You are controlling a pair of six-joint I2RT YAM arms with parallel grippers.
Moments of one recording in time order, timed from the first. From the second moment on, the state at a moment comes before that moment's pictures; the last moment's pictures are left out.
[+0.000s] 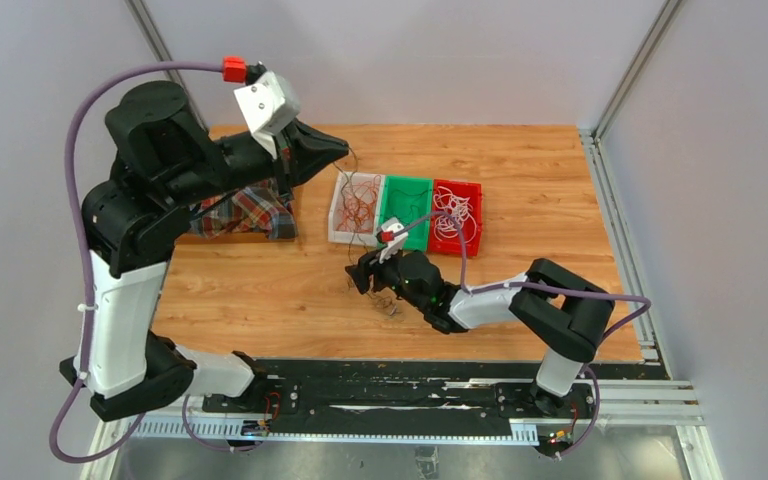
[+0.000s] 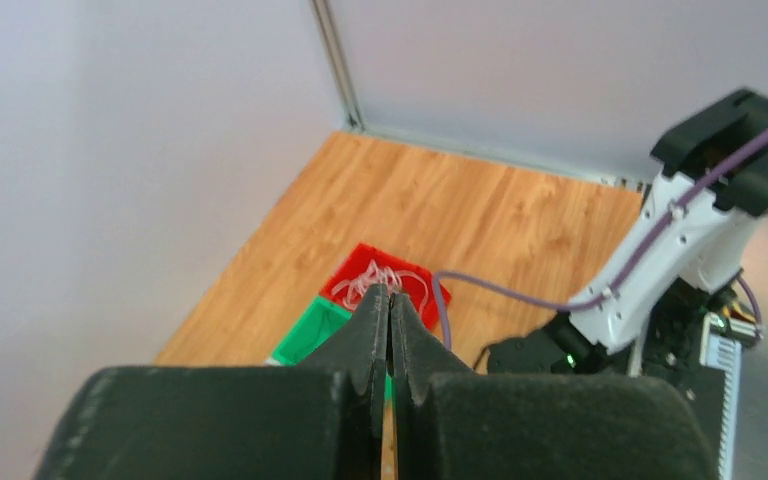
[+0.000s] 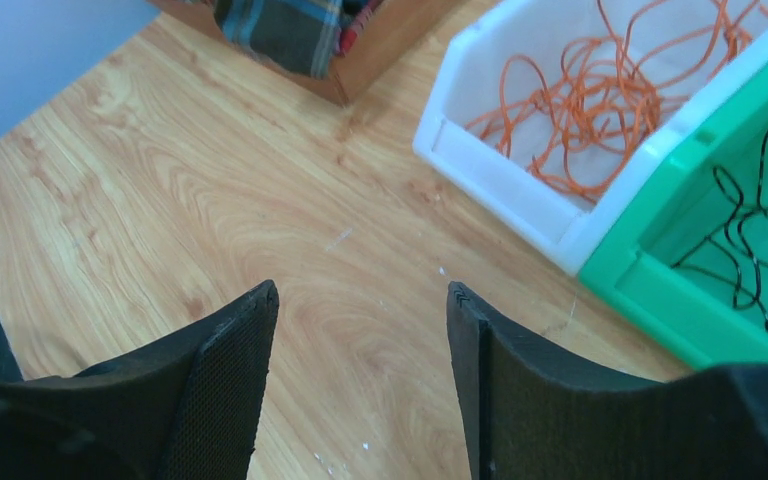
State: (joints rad) left arm -0.64 1.30 2.18 -0.94 0.47 0.21; right arm 1.02 1.72 0.70 0.87 0.18 0.26
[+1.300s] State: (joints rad) left arm -0.64 1.41 2.42 -0.04 -0.16 0.84; right arm 1.06 1.72 0.34 1.06 0.36 0.30
